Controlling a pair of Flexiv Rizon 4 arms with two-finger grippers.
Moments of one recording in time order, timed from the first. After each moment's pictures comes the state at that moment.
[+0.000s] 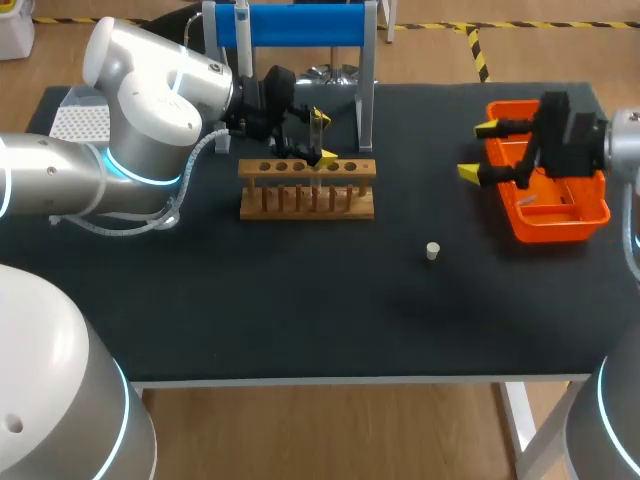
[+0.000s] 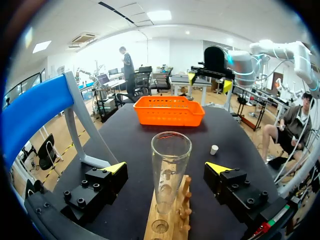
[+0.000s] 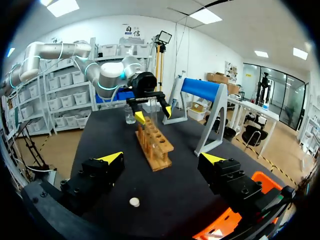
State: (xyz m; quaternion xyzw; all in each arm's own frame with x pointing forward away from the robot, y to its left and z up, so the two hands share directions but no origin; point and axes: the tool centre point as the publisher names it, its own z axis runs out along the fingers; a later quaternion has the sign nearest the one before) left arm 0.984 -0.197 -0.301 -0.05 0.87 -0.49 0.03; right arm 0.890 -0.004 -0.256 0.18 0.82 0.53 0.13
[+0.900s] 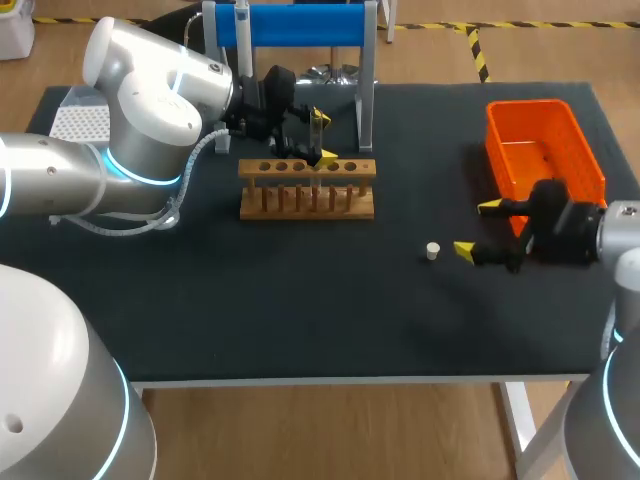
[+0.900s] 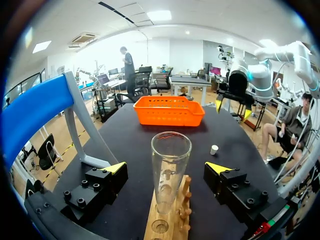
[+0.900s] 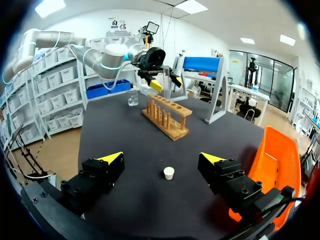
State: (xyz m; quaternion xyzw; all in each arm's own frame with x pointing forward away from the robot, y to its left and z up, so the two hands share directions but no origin) left arm 0.984 -0.197 -0.301 -0.05 0.87 -0.49 0.03; right arm 0.806 -0.002 -0.335 0.25 0.82 0.50 0.14
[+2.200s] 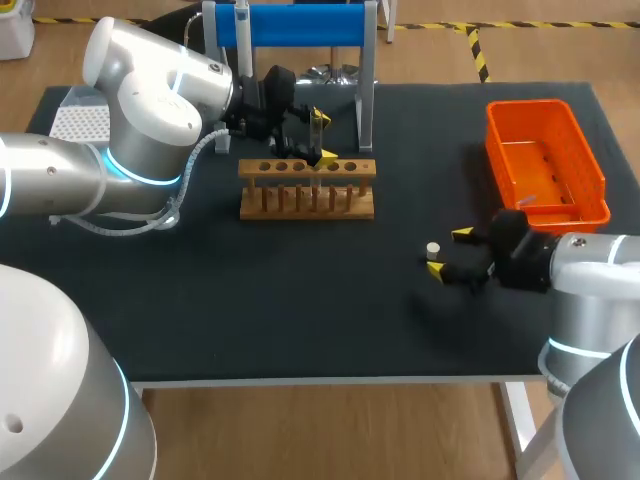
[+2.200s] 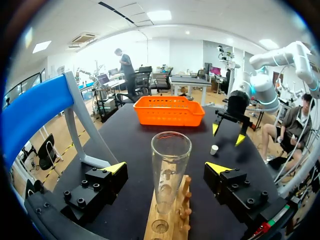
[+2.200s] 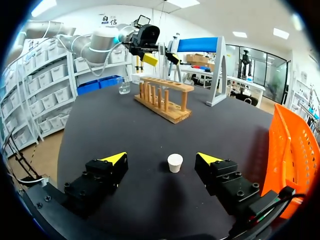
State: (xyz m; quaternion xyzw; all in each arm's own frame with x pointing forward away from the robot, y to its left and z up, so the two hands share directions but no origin) left arm 0.984 -0.197 -0.301 -0.05 0.87 -0.49 0.03; right arm 0.819 0.026 -0.404 0.29 0.81 0.48 0.15
